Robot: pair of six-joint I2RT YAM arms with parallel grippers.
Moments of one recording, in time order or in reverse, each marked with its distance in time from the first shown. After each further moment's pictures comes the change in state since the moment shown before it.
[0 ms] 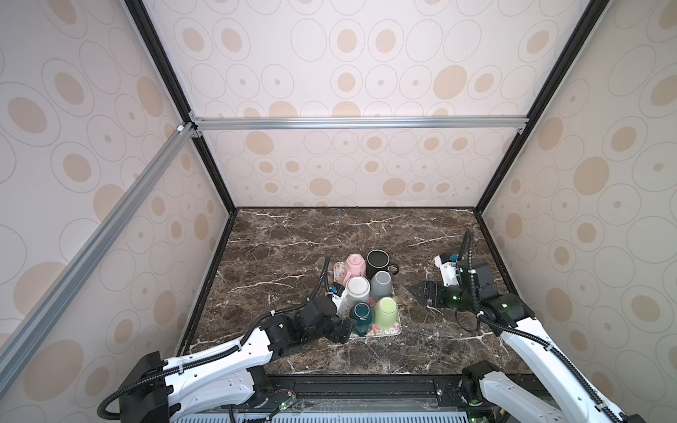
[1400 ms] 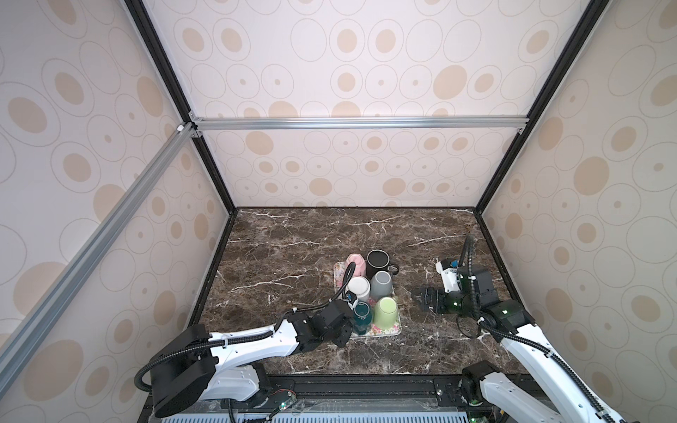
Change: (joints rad) left arm -0.035 0.266 0.034 0.022 -0.058 0.074; right arm 0.000 -0.042 -0.058 -0.014 0.024 -0.011
